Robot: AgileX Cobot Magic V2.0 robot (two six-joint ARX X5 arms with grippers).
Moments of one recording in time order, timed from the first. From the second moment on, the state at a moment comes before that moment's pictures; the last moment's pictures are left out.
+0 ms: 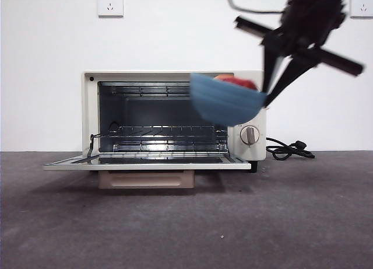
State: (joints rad) left arm -0.52 0.81 1.08 -0.96 0.13 0.05; right arm 0.43 1.58 1.29 -0.76 -0.18 0.86
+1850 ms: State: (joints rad) left arm -0.52 0.80 1.08 -0.96 0.13 0.05; right arm 0.50 2.08 1.94 -0.93 -0.03 1.14
